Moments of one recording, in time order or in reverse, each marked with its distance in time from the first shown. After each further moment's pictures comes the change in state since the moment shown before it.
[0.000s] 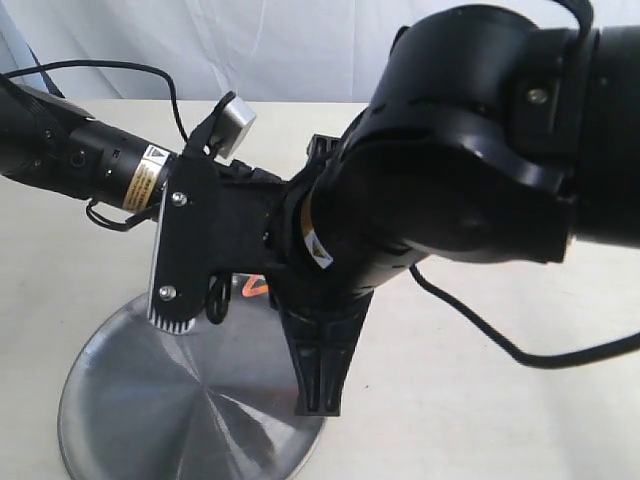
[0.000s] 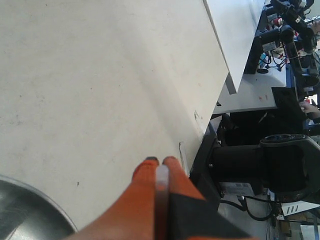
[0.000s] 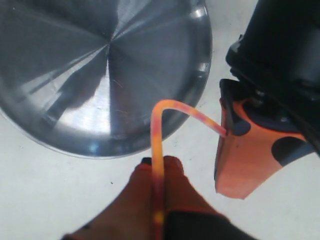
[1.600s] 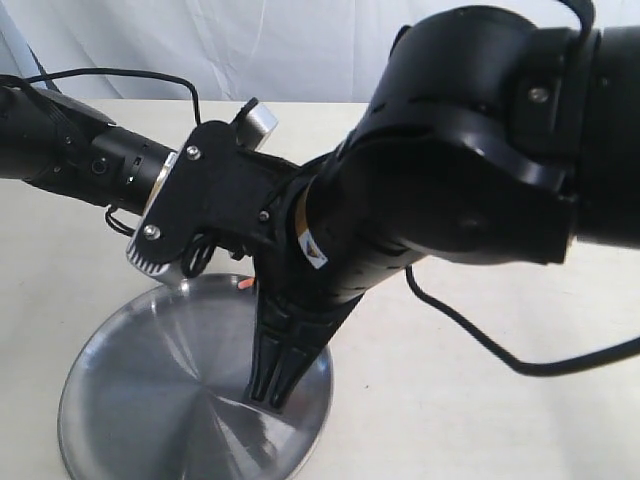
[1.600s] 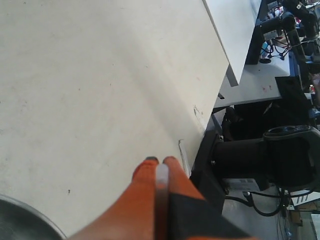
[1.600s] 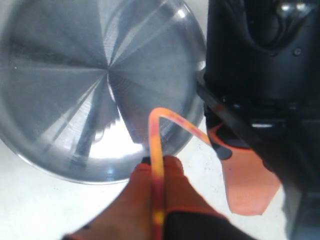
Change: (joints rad) left arm -0.060 0.001 -0.004 -0.018 0.032 0.036; right arm 0.000 0.000 0.000 0.019 -0.027 0.304
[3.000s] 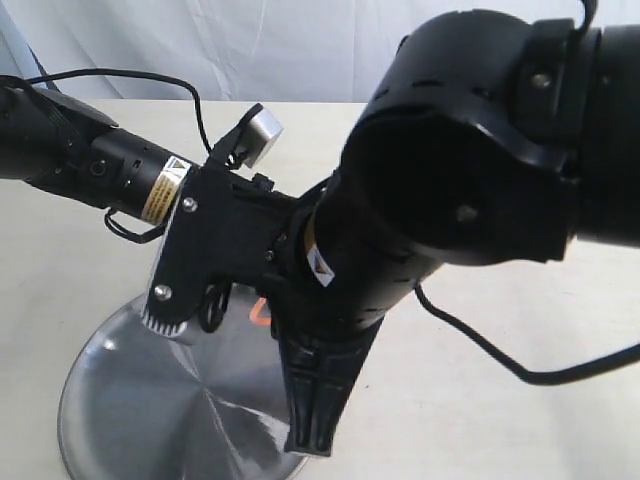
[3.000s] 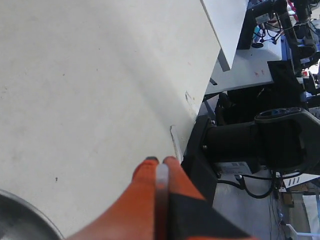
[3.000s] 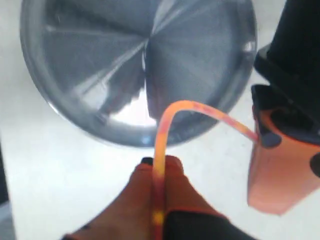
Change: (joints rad) left arm -0.004 0.000 0.000 0.025 -0.044 0.002; right arm 0.000 0.000 0.000 0.118 0.101 -0.239
